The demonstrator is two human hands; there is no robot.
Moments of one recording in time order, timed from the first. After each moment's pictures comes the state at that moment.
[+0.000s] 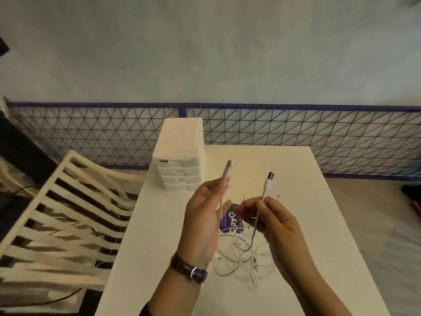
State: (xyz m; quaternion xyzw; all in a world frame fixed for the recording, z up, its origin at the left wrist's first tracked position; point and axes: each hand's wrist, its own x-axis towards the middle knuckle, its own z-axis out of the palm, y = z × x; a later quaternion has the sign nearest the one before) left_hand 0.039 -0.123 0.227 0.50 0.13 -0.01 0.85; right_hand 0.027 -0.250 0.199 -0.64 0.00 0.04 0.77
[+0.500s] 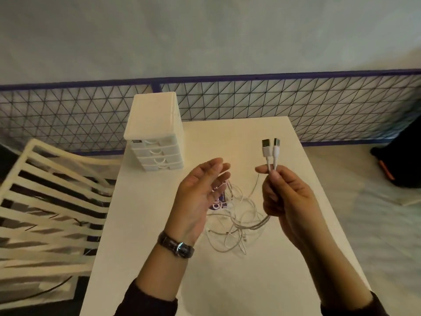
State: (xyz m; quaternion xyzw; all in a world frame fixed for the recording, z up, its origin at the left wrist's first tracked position) left_hand 0.041 -0.137 0.205 0.51 0.11 -0.12 0.84; right_hand 0.021 -0.301 0.203 -0.57 0.02 0.04 0.82
